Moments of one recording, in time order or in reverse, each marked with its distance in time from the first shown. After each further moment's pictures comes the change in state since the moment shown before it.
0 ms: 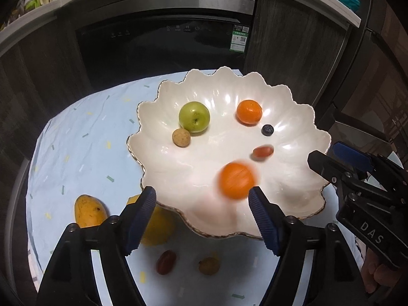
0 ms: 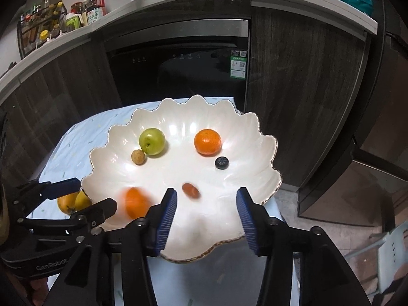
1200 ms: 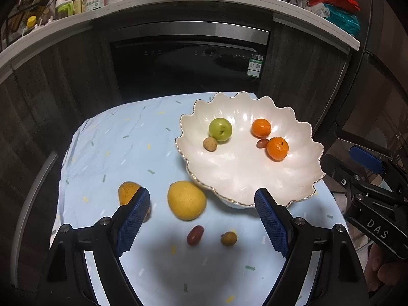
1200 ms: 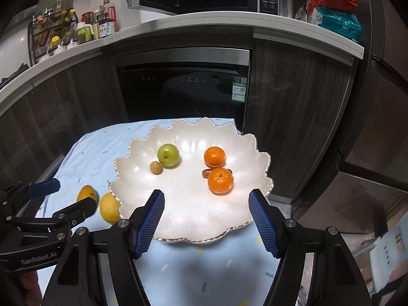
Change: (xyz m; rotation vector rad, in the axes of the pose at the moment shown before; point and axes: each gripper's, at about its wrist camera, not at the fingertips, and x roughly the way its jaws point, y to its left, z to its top) left arm -0.077 0.028 -0.030 -0.062 -0.111 0.069; right arm -0.065 0.030 -0.007 -0.035 -0.096 -0.027
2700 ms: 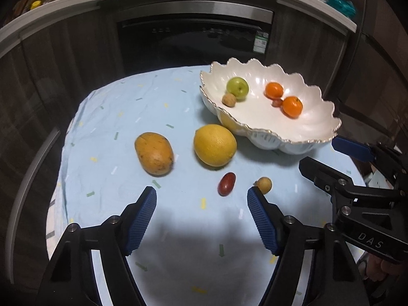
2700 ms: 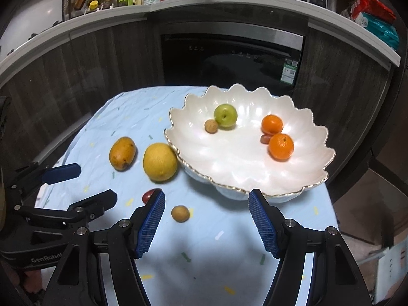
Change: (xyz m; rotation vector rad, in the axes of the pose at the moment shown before) left arm 0.014 0.044 -0.073 0.036 0.046 -0.020; right arm 0.020 0.071 -0.060 -0.146 0.091 0.121
